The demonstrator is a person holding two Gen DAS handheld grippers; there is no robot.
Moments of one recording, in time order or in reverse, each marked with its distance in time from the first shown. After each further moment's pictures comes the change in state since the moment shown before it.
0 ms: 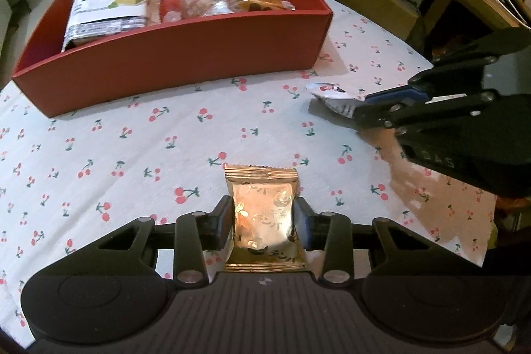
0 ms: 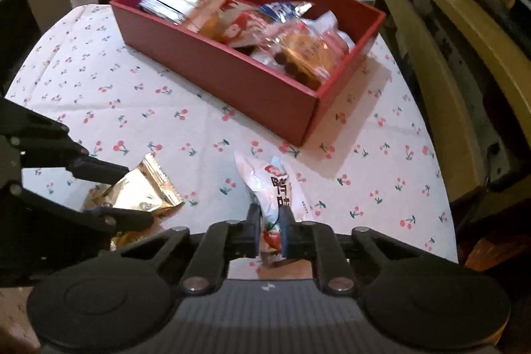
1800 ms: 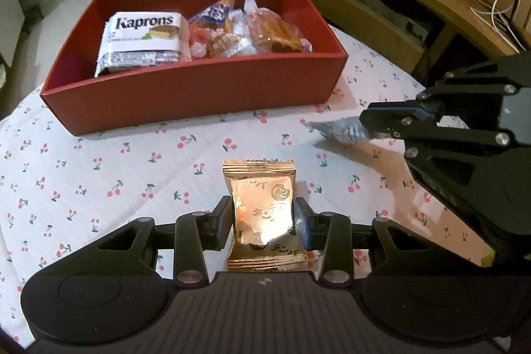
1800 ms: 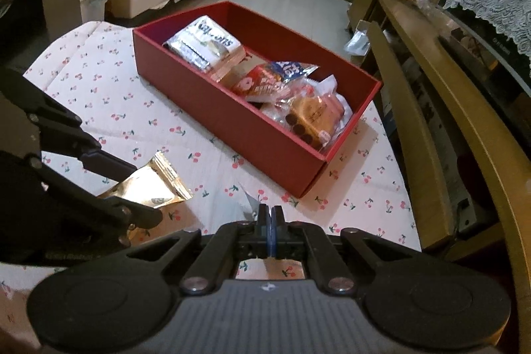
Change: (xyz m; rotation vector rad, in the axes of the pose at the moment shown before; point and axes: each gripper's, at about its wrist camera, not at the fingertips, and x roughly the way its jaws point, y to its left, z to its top) left arm -0.022 0.013 0.006 -0.036 -0.076 0.007; right arm -0.025 0.027 0.005 -0.075 -0.155 -0.102
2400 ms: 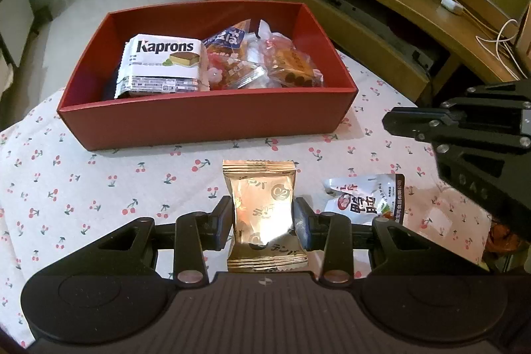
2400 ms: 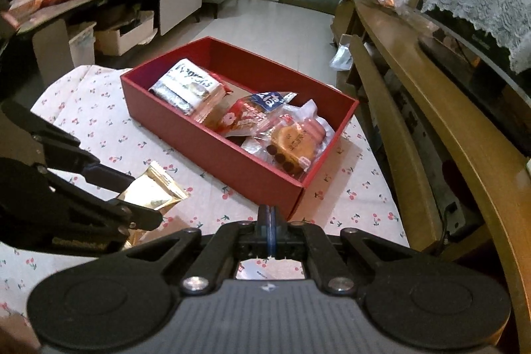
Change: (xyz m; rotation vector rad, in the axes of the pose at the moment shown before) left arm -0.011 0.010 0.011 -0.042 -0.044 -0.001; right arm -0.016 -0.024 0.008 0.113 -0.062 0.019
